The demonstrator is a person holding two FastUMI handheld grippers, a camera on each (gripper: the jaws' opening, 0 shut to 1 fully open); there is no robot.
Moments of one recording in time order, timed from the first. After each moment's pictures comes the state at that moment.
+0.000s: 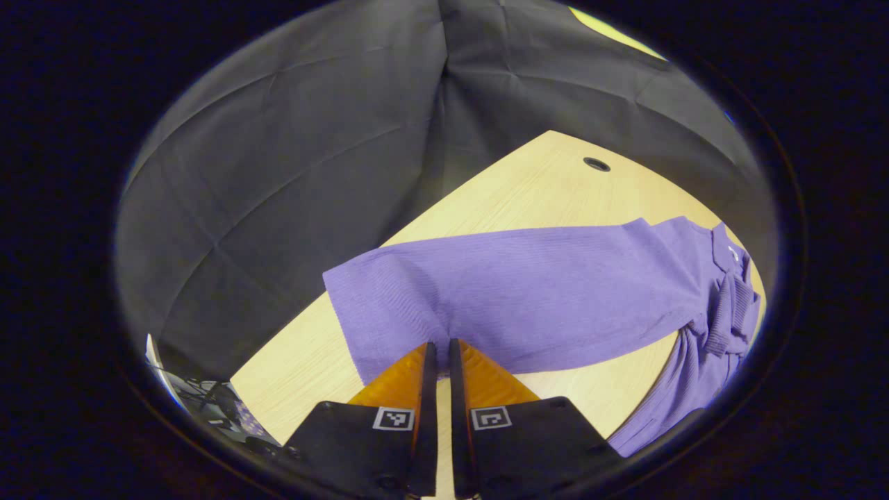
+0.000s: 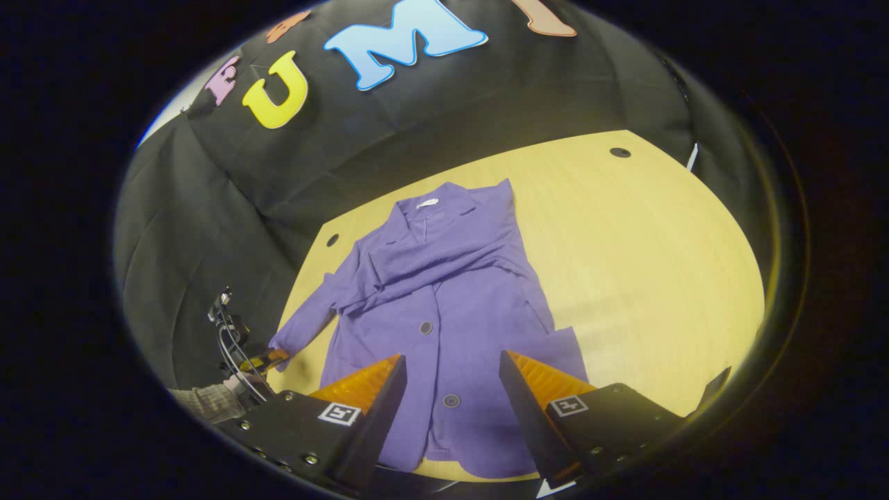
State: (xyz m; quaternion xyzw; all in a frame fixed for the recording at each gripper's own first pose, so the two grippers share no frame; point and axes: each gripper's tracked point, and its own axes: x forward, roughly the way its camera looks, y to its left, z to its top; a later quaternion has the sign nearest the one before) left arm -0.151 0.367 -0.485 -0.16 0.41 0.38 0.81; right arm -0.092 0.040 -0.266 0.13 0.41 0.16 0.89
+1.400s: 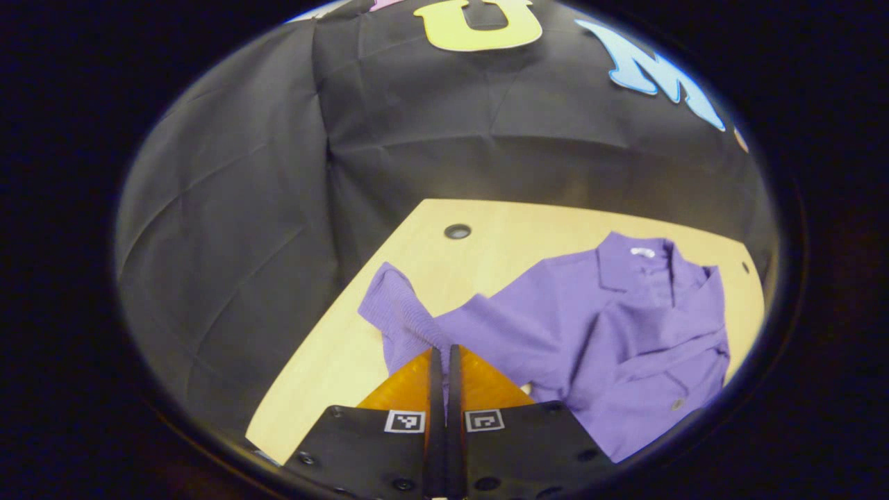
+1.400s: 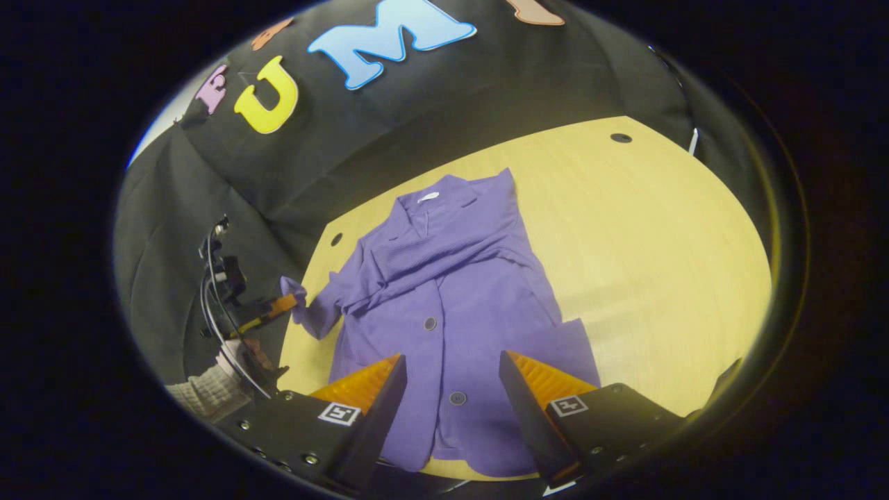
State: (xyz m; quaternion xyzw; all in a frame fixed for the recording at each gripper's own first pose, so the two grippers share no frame) left arm 0.011 0.230 -0.361 -0.04 0.34 0.23 0.91; right arm -0.088 0.038 -0.276 0.16 0.43 0.17 0.87
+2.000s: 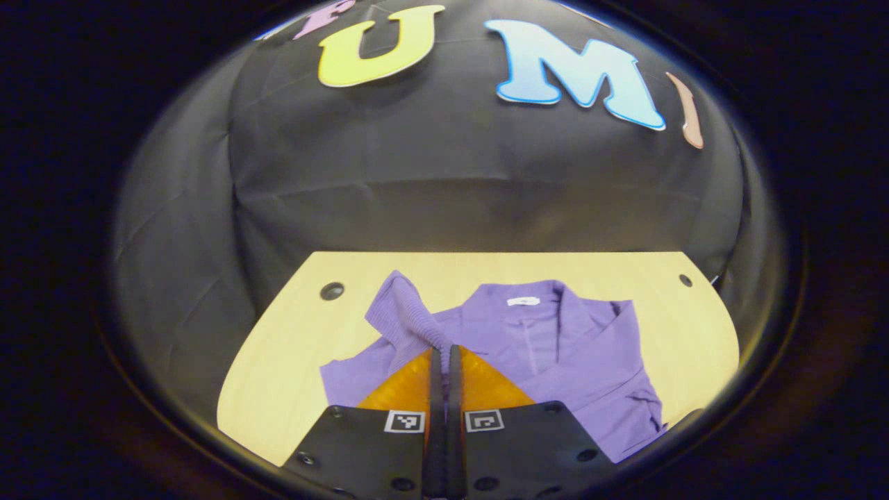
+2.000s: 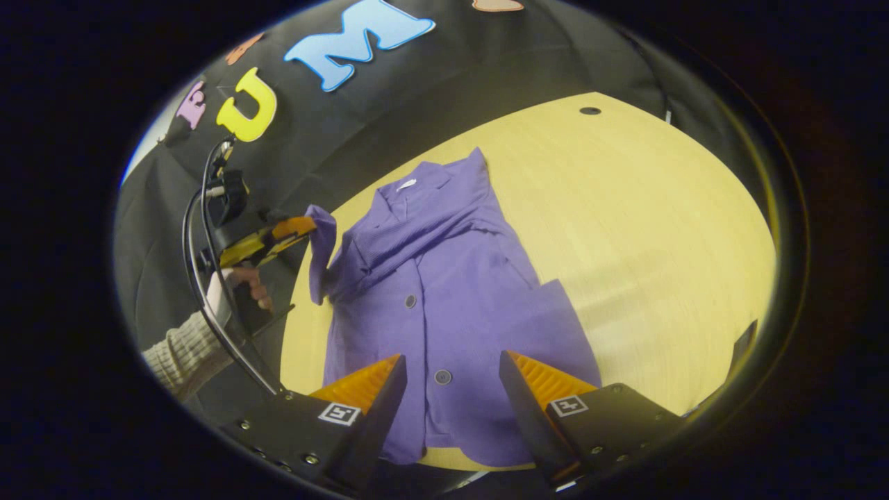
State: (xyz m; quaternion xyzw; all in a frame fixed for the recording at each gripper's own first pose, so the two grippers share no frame) left arm 0.131 0.063 -0.325 -0.02 0.30 0.07 0.95; right arm -0.120 0.017 -0.300 0.20 0.45 0.14 0.86
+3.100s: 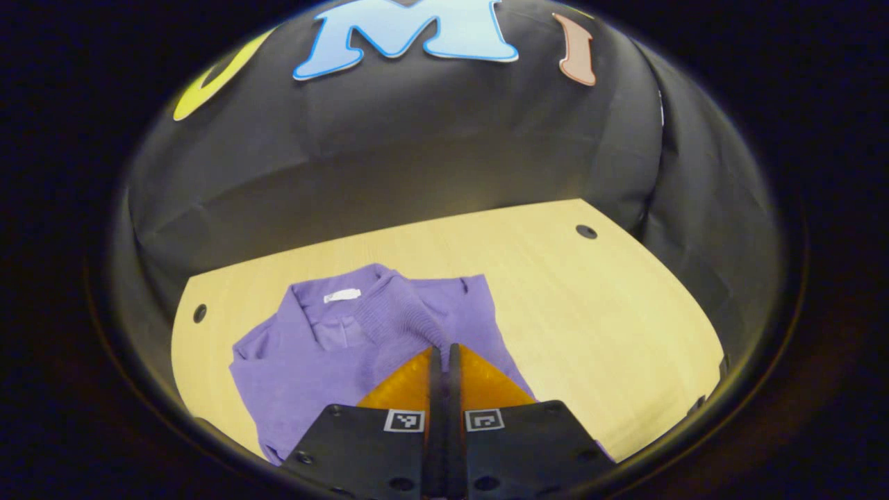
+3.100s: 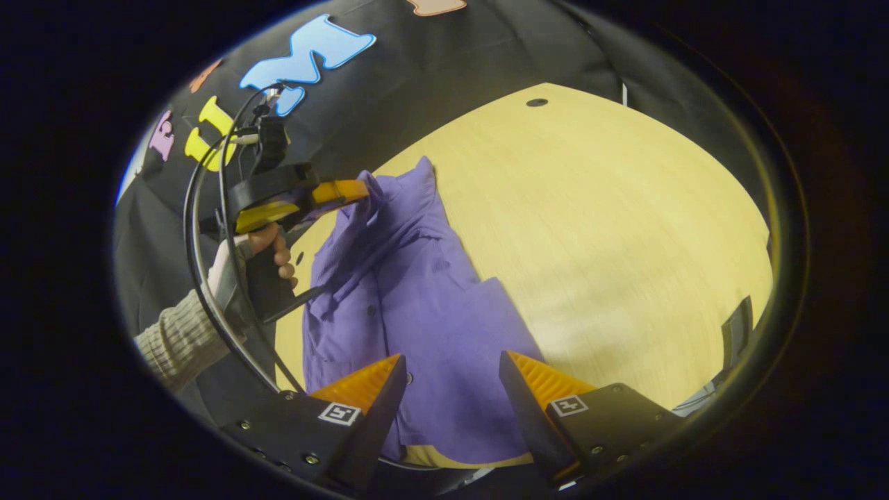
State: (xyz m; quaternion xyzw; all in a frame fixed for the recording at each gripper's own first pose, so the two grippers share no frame) left arm 0.157 -0.150 -0.390 0.01 0.38 -0.11 0.92; right arm -0.121 -0.037 -0.304 0.23 0.45 0.09 0.86
